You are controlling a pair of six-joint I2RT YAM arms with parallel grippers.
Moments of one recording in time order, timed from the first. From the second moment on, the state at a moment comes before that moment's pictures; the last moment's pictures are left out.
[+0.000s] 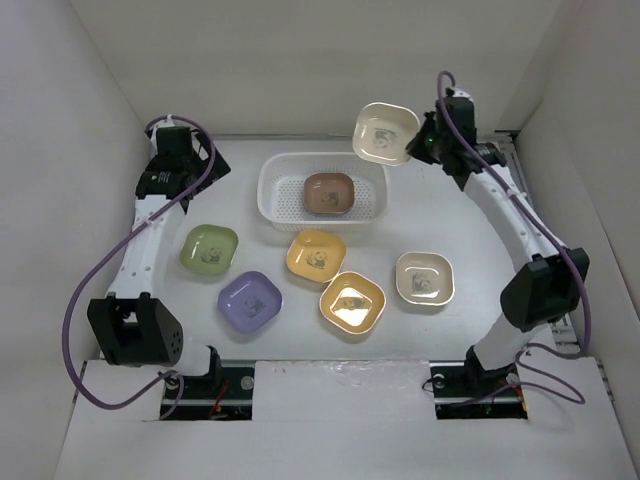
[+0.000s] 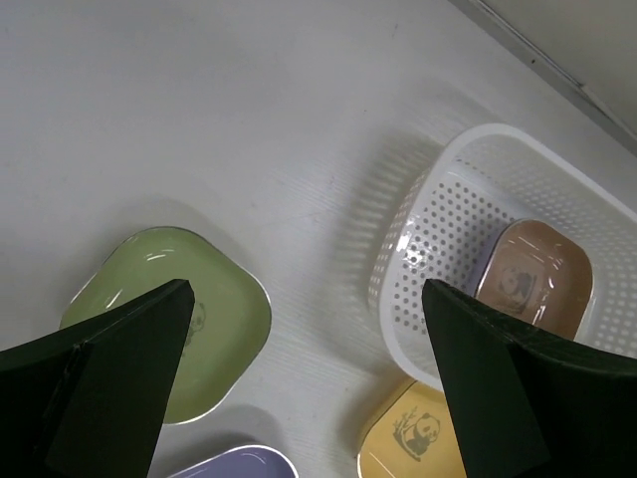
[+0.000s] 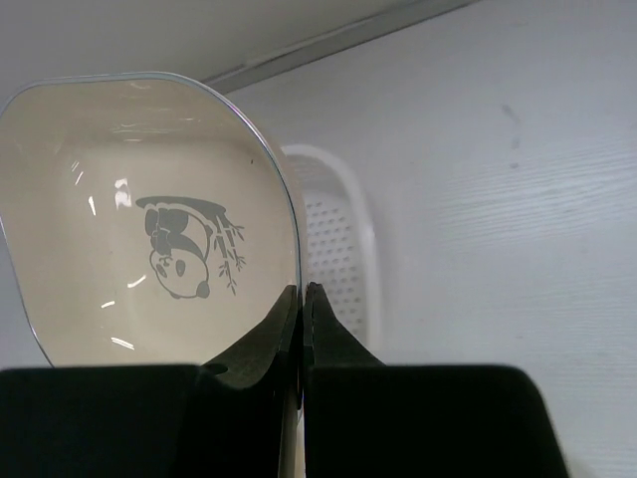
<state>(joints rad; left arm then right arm) -0.02 1.43 1.41 -0.64 -0.17 -0.54 0.24 1.66 1.65 -0.49 0.12 0.55</state>
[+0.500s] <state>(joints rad) 0.17 1.39 1.25 -0.60 -0.13 -0.55 0.51 2.03 1.85 -0.55 0.18 0.65</state>
